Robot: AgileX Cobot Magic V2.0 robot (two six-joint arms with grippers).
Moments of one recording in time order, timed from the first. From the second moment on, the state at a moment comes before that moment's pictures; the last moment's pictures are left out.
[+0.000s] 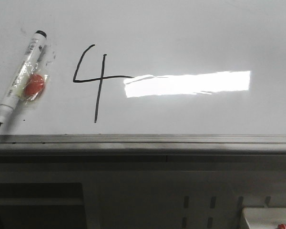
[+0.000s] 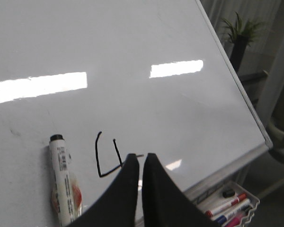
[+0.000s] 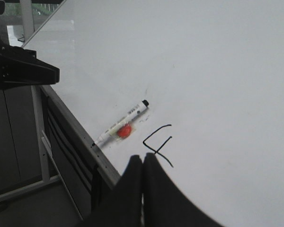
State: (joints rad) left arm -0.76 0.34 -0.31 -0.32 0.07 0.19; right arm 0.82 0.47 -0.59 0.03 0.31 -0.19
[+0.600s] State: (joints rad) left arm -0.76 0.16 -0.25 -0.27 0.16 0.19; right arm 0.82 0.08 -0.24 0.03 0.34 -0.19
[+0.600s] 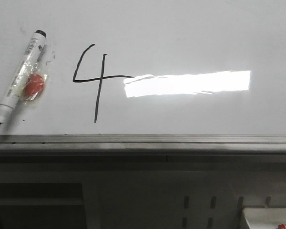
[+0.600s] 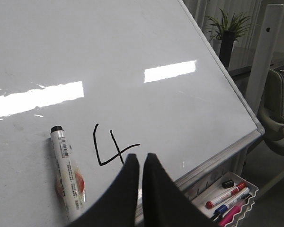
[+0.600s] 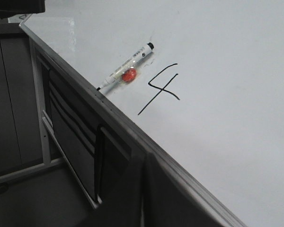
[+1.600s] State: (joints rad) left arm -0.12 0.05 -0.19 -0.13 0.29 0.19; right arm 0.82 0.08 -0.24 0.03 0.35 -0.19
